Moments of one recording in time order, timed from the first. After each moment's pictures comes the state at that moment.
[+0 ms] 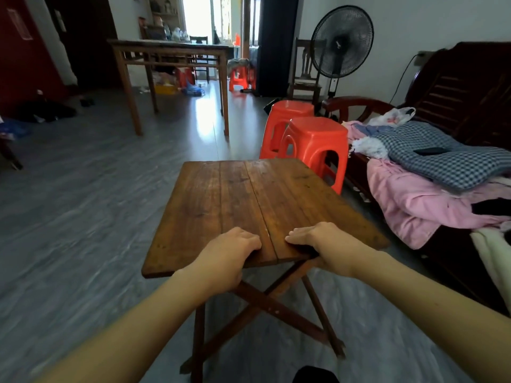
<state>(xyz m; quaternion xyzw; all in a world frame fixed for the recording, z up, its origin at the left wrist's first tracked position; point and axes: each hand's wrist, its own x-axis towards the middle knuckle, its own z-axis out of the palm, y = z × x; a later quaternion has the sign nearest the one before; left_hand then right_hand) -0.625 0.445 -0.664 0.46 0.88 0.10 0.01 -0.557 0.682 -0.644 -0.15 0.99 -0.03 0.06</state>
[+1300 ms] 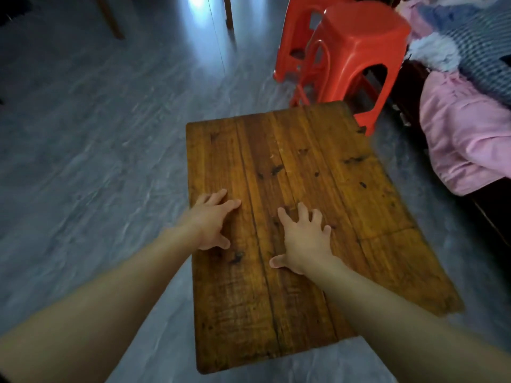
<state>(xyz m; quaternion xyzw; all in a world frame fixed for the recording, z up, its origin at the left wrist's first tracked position) -0.796 0.415 -0.669 0.26 0.92 -0.04 0.30 -0.680 0.586 -0.673 0.20 0.94 -0.12 0.26</state>
